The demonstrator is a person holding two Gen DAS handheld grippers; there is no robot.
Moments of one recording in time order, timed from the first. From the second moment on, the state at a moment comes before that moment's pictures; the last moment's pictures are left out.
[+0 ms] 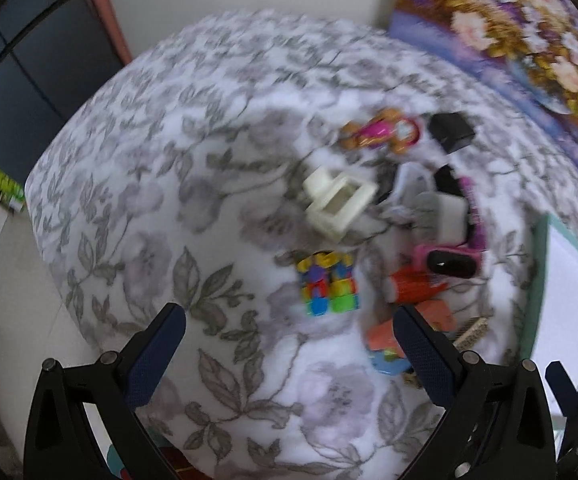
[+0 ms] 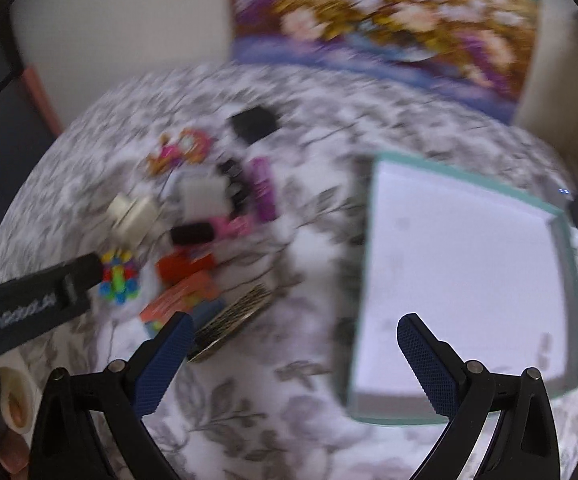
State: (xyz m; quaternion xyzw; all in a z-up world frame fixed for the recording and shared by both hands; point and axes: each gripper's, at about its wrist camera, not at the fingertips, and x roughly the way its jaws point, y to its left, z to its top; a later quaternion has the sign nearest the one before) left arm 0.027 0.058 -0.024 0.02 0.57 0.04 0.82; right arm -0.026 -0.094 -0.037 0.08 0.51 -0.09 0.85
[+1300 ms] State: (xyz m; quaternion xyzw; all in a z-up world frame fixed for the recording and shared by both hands) left arm 0.085 0.077 -0.088 -0.06 0.62 0.01 0.78; right arm 0.019 -0.056 -0.101 0.00 0.55 0.01 0.83
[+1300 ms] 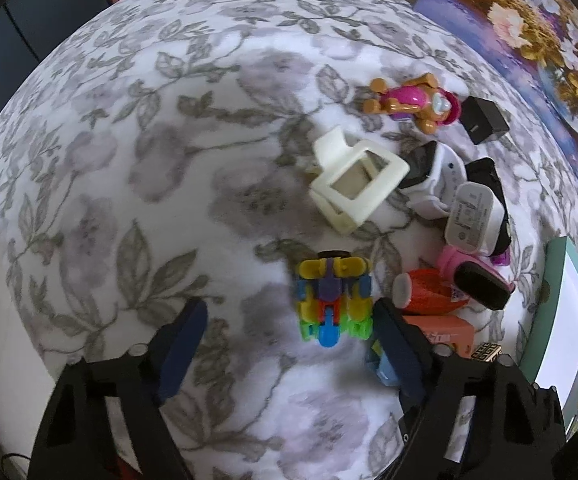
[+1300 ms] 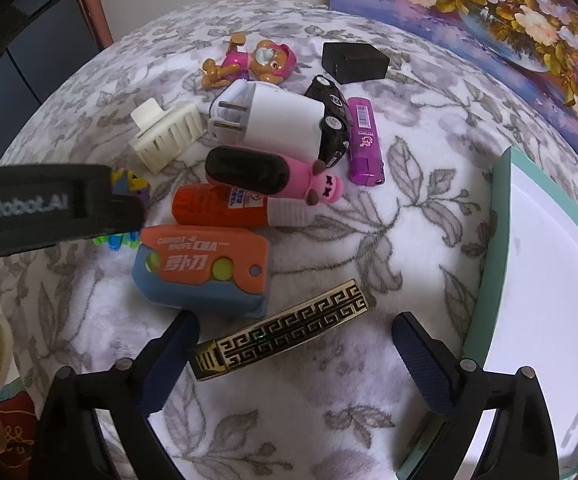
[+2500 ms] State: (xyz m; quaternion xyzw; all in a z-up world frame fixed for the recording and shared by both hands) left arm 0.055 0.063 -0.018 -0.12 0.59 0.01 0.80; right arm 0.005 -0.104 -0.080 0.12 0.53 0.00 0.84
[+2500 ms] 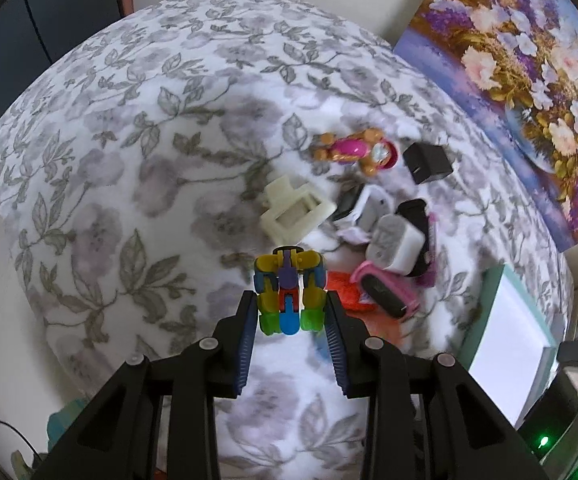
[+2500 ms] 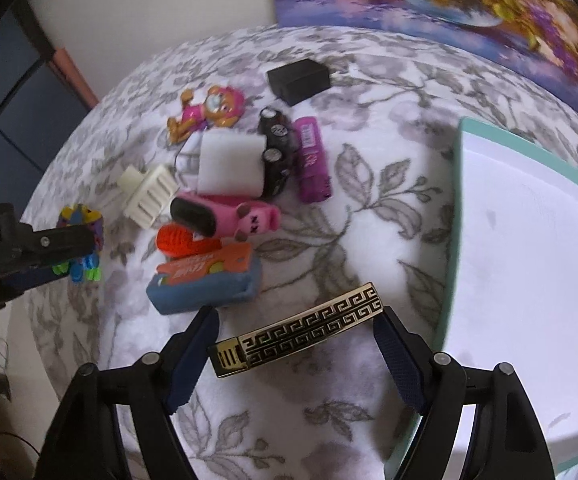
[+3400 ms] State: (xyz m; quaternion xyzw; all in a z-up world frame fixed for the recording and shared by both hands) left arm 0.037 -0.116 -0.002 0.02 0.56 -0.14 0.81; right arm -0.043 -0.274 -0.037 0.21 0.45 -0.32 0.81
